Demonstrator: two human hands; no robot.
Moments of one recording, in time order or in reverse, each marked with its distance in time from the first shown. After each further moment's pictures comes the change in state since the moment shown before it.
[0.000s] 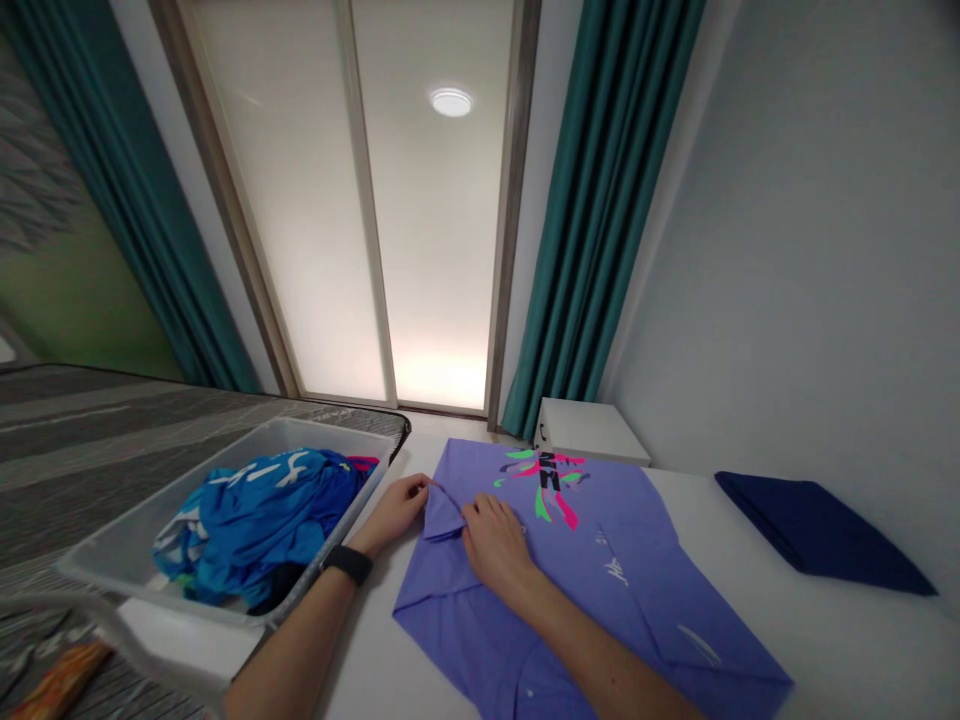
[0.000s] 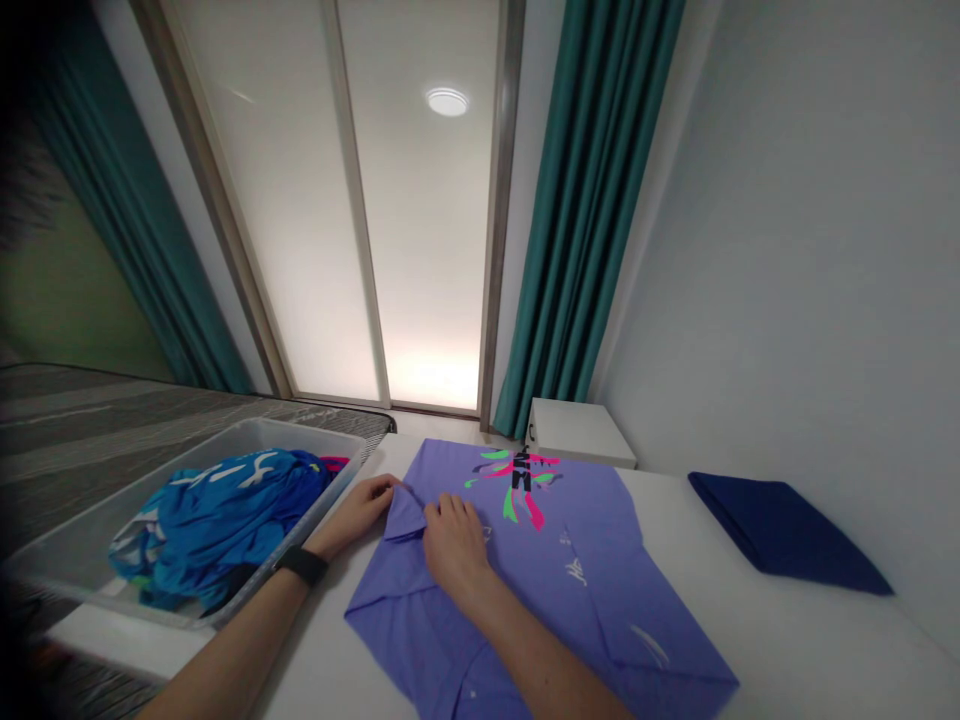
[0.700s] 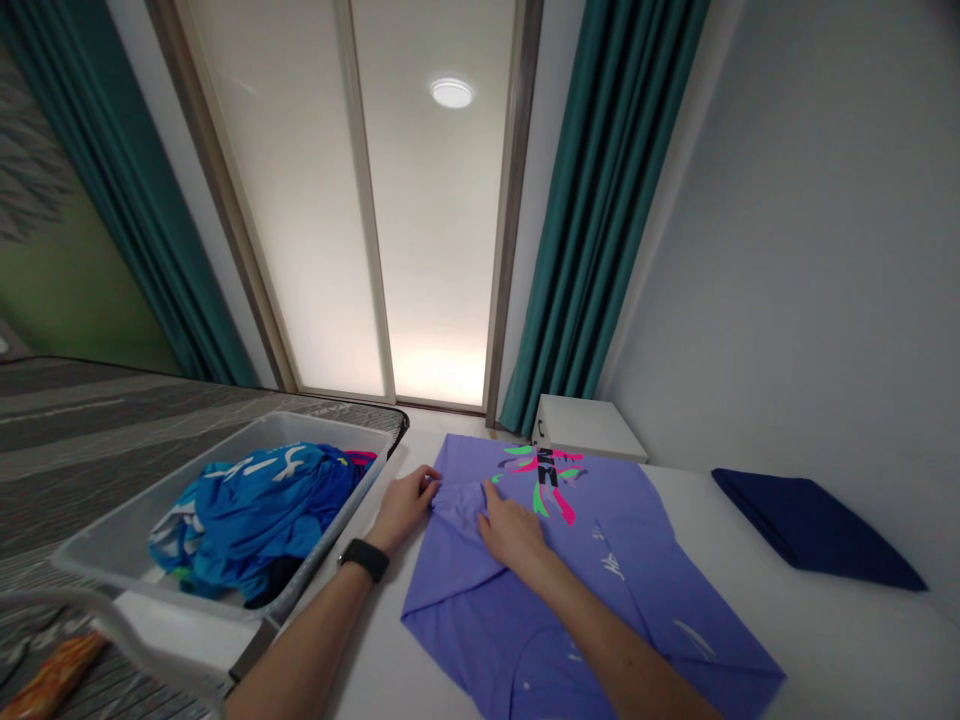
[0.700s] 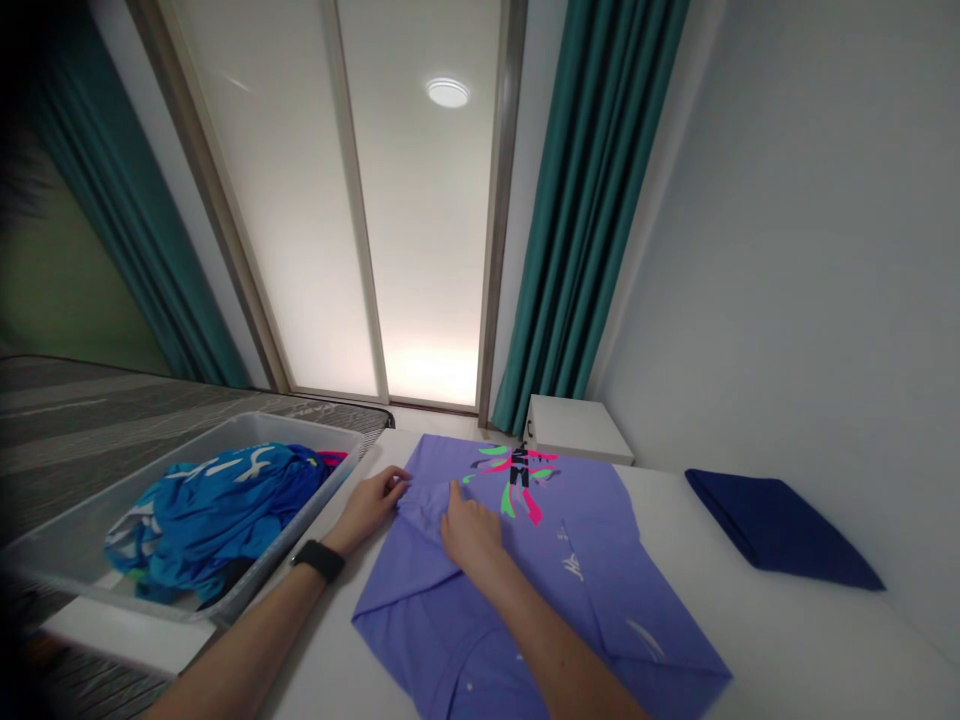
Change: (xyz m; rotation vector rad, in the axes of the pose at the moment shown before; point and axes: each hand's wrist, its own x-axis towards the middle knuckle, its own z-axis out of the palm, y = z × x) left_hand 0.006 -0.010 0.018 0.371 0.147 0.012; right_hand 0.006 0.019 -0.017 0.025 -0.273 0.287
